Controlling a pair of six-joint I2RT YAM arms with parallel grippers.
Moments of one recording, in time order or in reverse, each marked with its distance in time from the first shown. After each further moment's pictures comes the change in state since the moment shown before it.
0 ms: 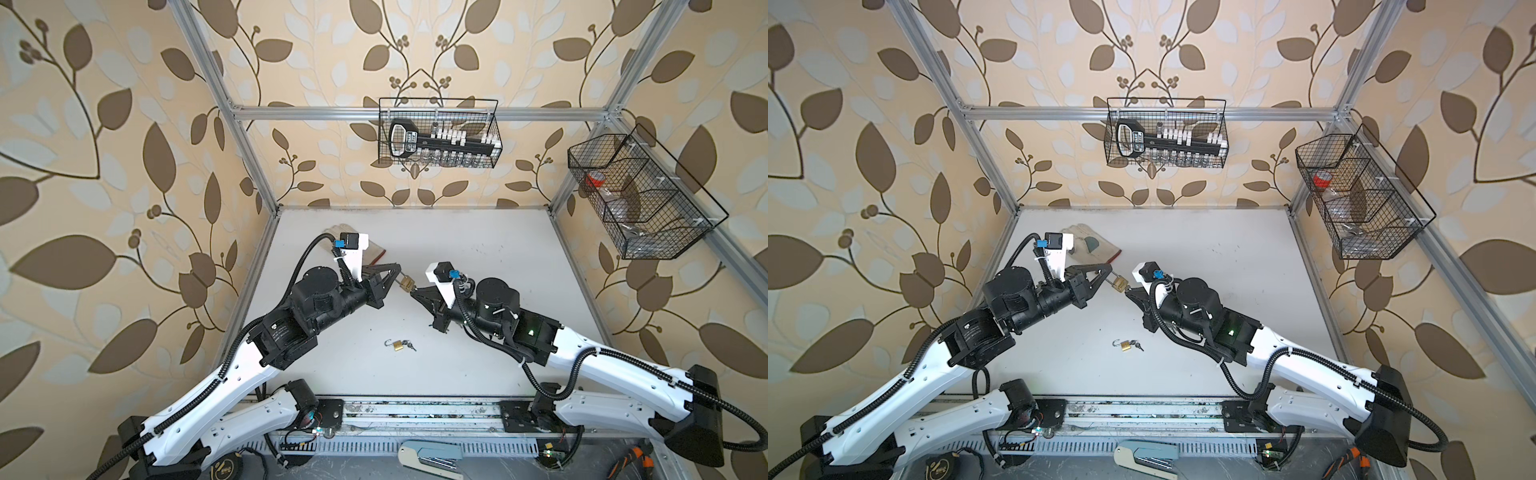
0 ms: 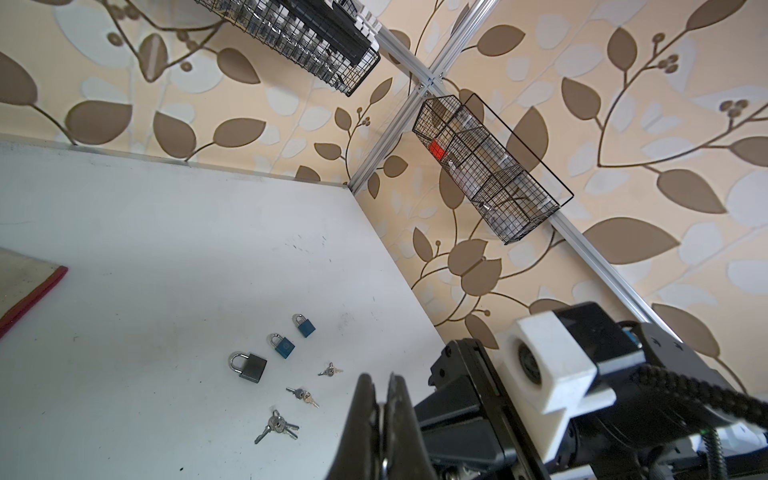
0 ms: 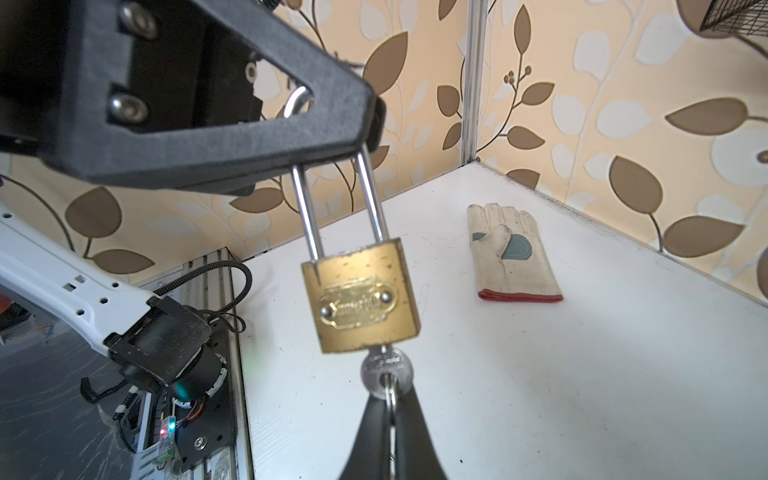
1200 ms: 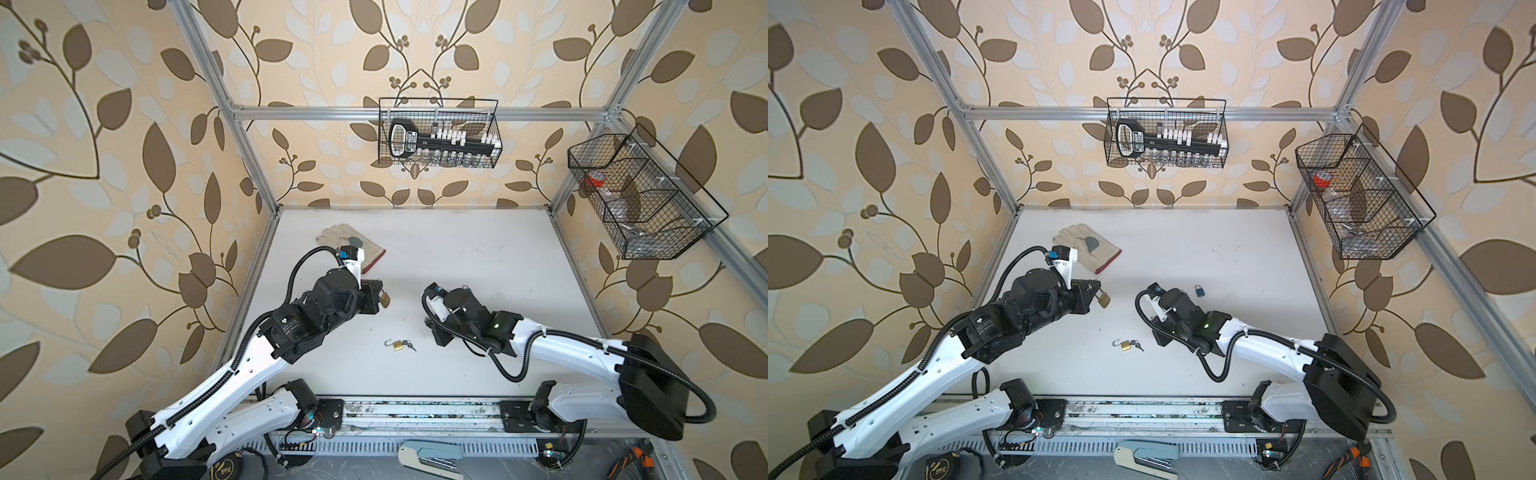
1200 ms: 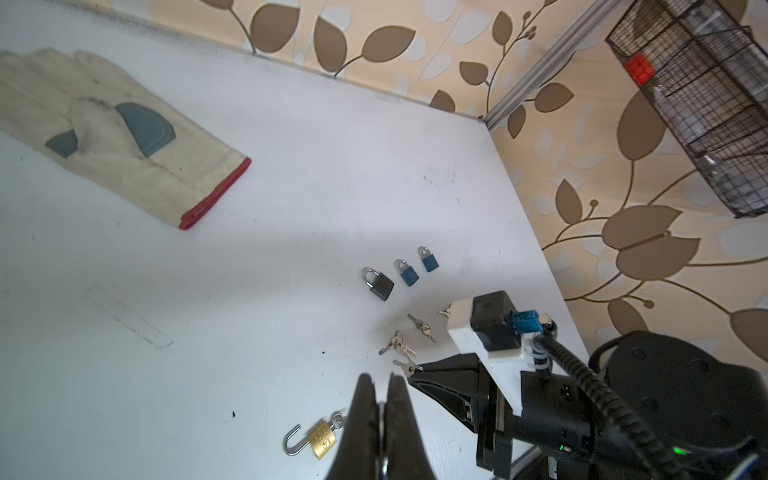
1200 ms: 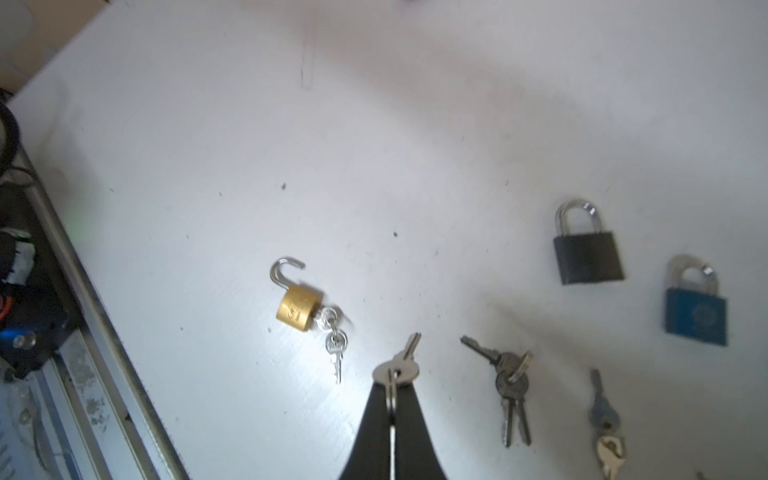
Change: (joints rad) left arm 0.085 0.046 -0.067 -0.302 -0.135 -0.030; right arm -0.094 0.288 -0.142 -0.222 0.019 0.165
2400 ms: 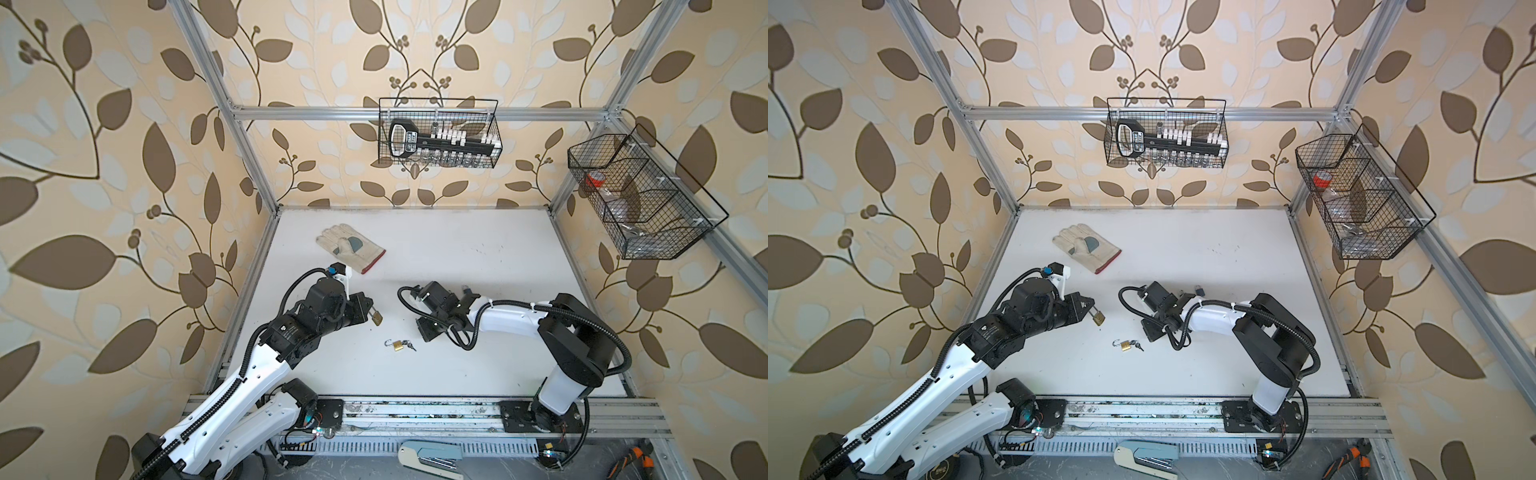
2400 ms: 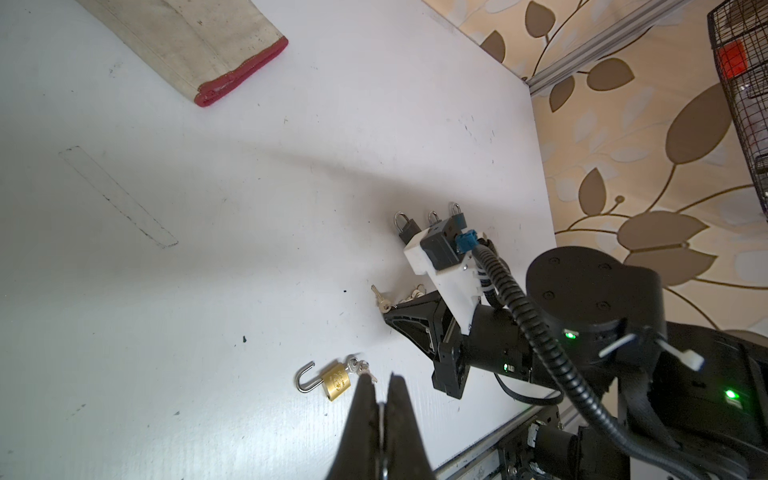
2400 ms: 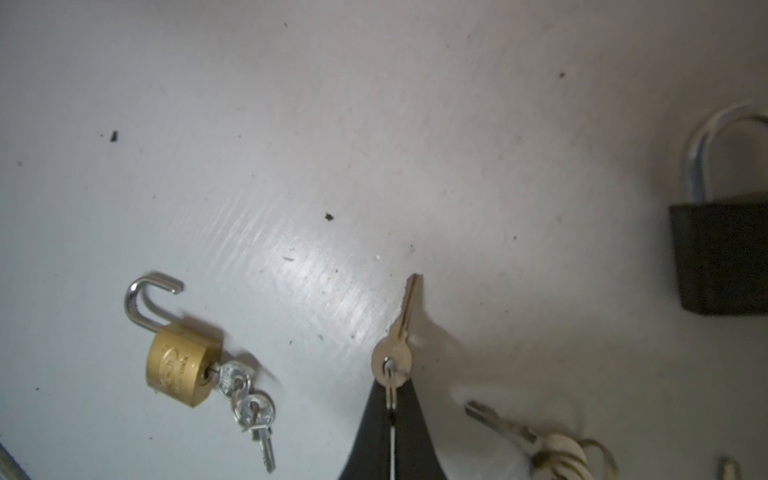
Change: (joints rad) left arm 0.151 -0.076 -0.168 0.001 0.211 -0.090; right arm -0.046 0.359 0.206 -0.120 -0.048 0.042
